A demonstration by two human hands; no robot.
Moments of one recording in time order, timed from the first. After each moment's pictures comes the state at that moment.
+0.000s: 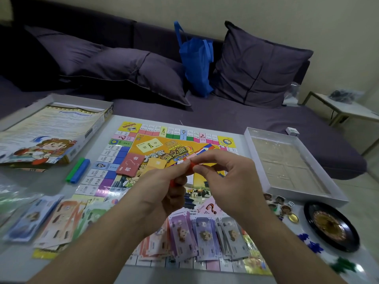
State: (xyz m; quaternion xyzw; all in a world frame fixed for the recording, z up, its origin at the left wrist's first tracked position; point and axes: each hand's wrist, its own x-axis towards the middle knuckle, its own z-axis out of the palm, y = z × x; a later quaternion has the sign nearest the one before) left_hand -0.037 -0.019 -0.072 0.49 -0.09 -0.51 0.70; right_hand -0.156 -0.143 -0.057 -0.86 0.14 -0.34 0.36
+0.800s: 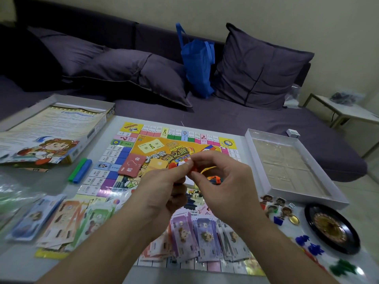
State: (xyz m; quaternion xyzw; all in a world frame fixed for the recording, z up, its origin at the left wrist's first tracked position) left_hand -0.045 -0.019 -0.069 0.49 -0.08 -0.45 0.74; right_hand -0.155 -0.132 -0.064 -0.86 0.12 -0.36 0.35
